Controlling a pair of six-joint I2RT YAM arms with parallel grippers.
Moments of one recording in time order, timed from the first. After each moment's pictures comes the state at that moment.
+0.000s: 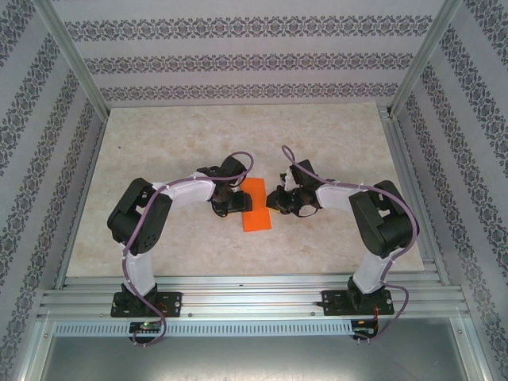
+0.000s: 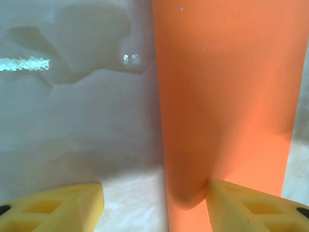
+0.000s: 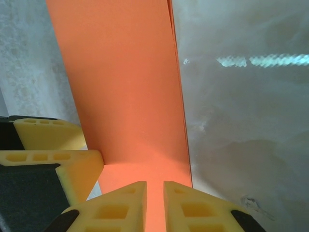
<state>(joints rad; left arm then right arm) -0.62 1.92 1.20 -0.56 0.22 -0.68 0.43 1.78 0.87 -0.12 -0.60 0.69</state>
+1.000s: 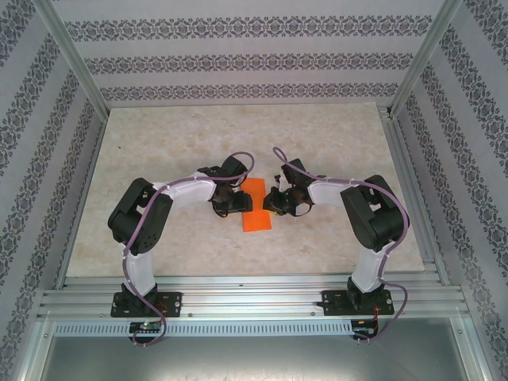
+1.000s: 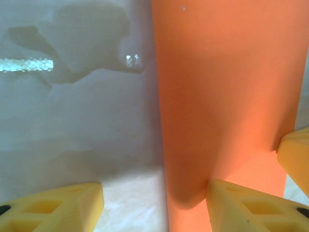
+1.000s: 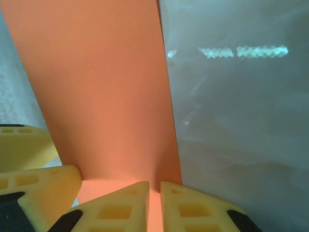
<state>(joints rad) -0.62 1.92 1.21 -0.56 0.21 -0.68 0.48 1.85 0.96 -0.23 -0.54 0.66</state>
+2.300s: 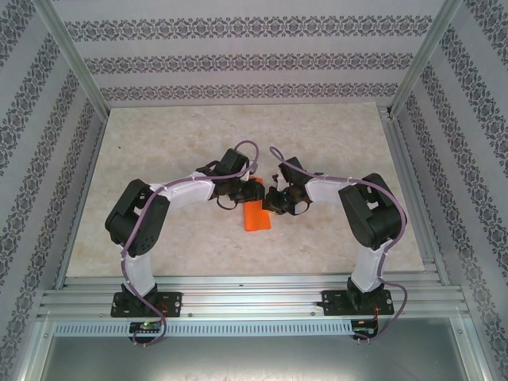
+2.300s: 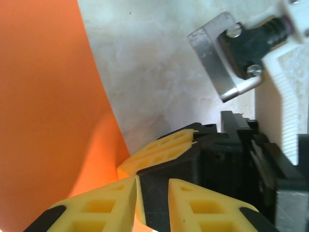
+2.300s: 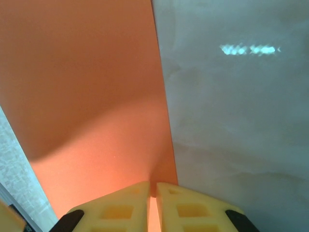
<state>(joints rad) -0.62 1.88 1.20 -0.26 0.45 -0.67 0.48 1.88 1.00 -0.28 -0.52 0.63</state>
